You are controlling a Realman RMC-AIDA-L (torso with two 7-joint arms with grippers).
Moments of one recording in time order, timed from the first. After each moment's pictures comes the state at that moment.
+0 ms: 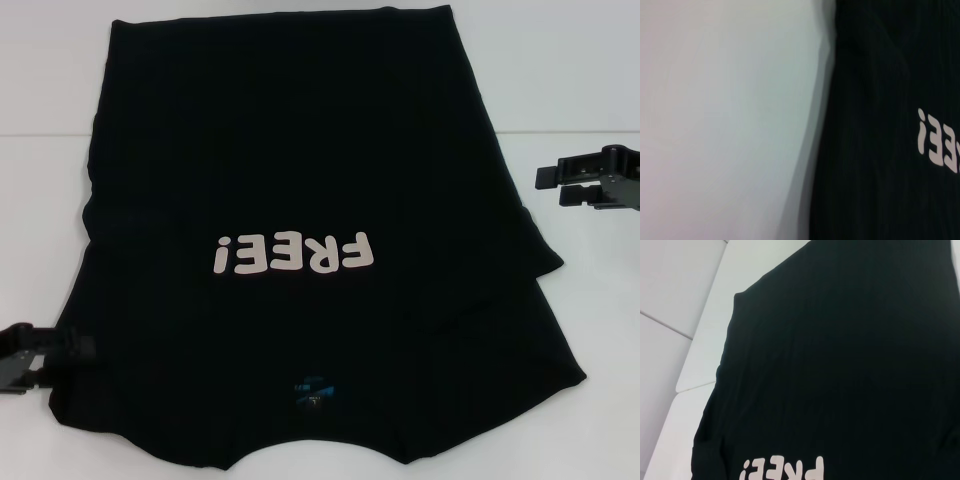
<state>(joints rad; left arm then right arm) -0.49 -1.94 0.44 0.72 2.51 1.52 -2.53 0.75 1.86 -0.62 -0.62 -2.27 -1.39 2.50</state>
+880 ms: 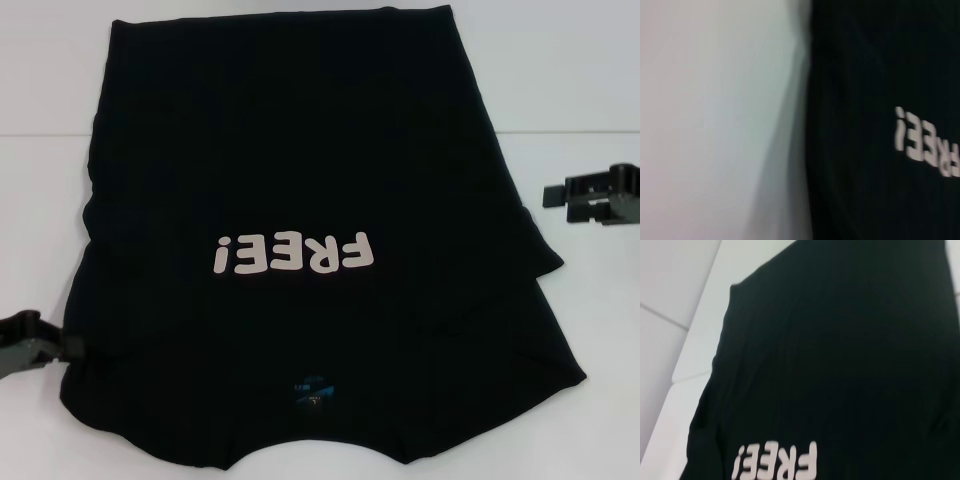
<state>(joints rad) -0.50 -1.94 0.45 0.73 2.48 1.56 -2.50 0.73 1.85 -0.63 -0.62 -2.28 -1.43 2.47</state>
